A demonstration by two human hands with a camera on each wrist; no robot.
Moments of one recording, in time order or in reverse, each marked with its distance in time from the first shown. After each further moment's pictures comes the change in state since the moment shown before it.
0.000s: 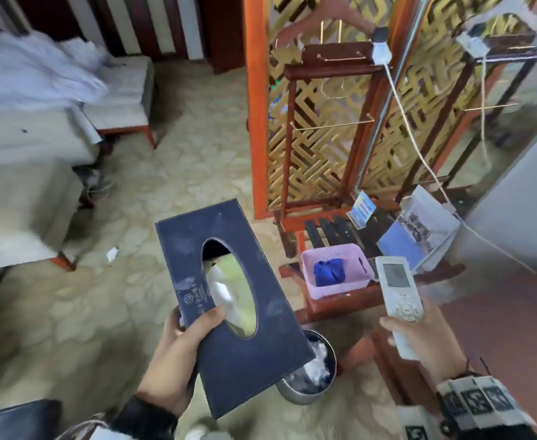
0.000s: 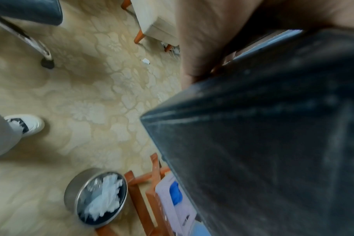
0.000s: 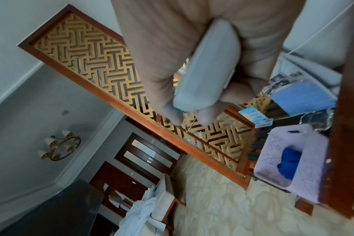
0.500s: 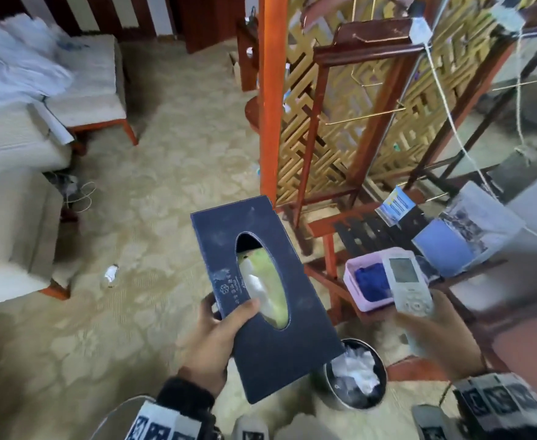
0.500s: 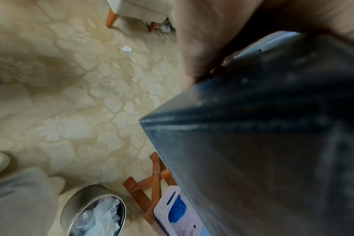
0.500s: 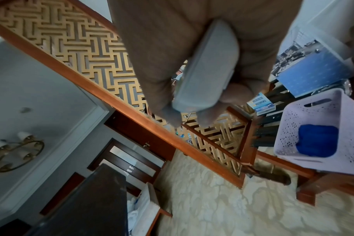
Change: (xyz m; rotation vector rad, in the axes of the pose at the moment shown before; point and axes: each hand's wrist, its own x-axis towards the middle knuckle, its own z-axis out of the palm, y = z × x) left_hand 0.170 0.109 -0.097 0.103 -0.082 -0.070; right_hand 0.036 -0.102 0.183 -0.092 0.013 0.008
